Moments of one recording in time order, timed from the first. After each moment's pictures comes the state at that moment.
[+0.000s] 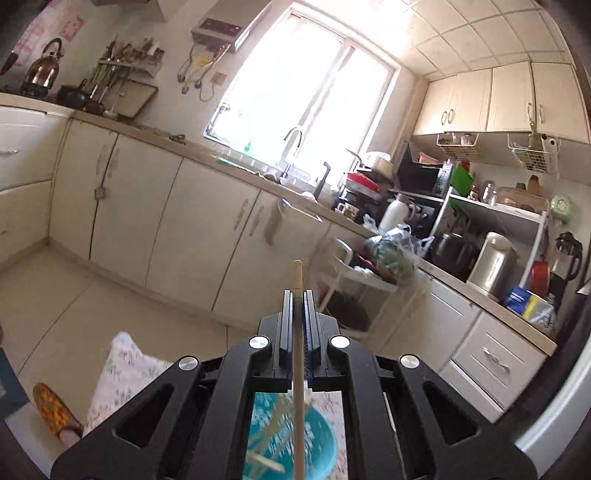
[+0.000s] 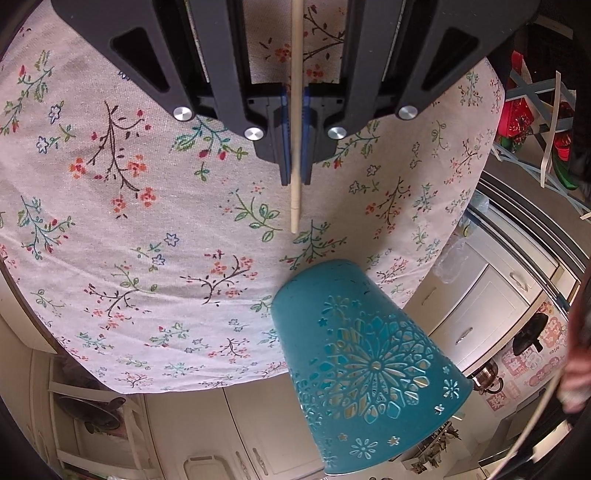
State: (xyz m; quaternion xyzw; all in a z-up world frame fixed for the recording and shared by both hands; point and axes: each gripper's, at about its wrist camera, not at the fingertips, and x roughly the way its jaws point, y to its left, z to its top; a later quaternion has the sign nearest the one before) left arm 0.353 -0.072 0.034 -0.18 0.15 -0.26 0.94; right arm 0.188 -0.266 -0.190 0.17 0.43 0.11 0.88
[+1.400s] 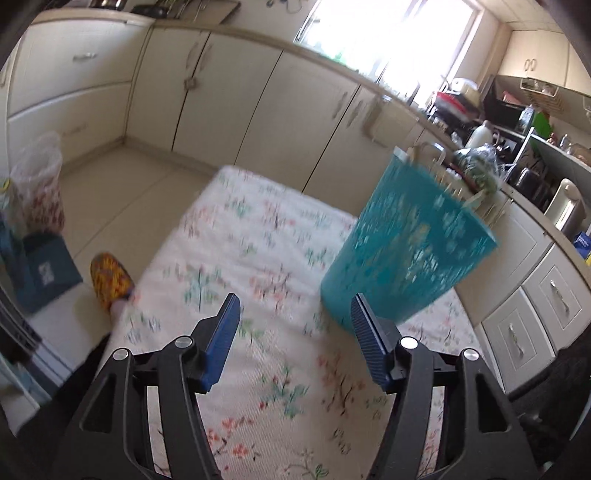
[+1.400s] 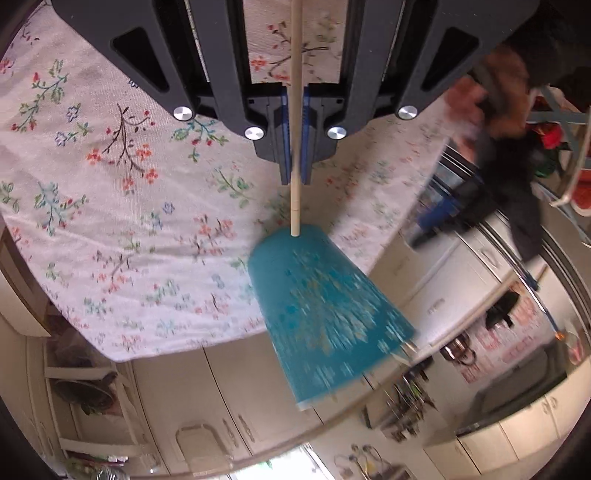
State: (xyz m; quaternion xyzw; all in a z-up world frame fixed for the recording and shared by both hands) left arm 0.285 -0.008 -0.167 -0.17 0.34 -0.14 0.91; right arm 0.159 -0.276 -0.155 0.21 0.35 0.15 0.90
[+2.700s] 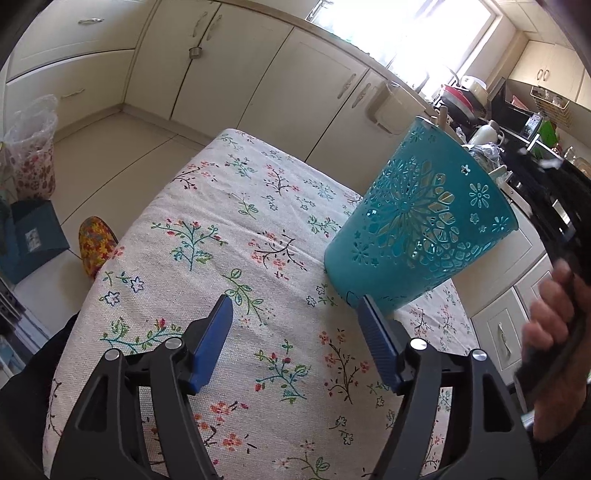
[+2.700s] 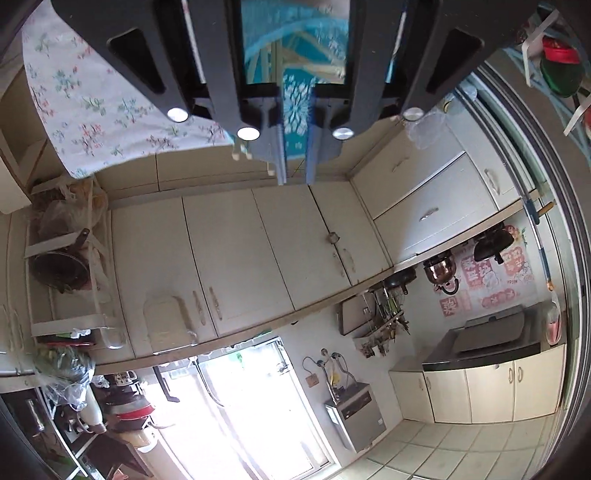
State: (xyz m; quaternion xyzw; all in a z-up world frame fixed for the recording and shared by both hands) left arm 0.294 -0.010 -0.189 -0.21 0.37 -0.15 0.89; right arm 0.256 -0.267 -0.047 0.17 0.16 0.12 0.96
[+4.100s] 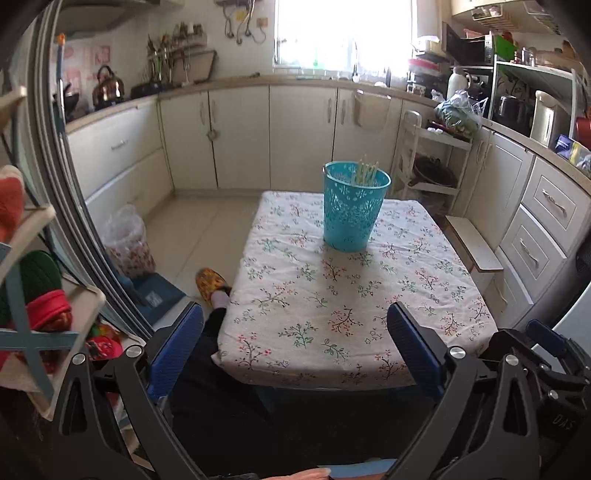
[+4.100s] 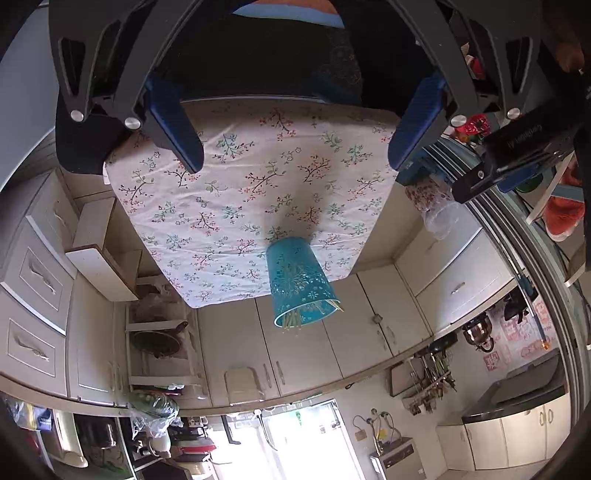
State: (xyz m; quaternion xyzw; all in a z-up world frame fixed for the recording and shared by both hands) left arm 0.010 0.001 0.007 0.02 0.32 -0.07 0.94; right arm -0.048 -0.198 -0.034 0.15 0.32 0.00 0.94
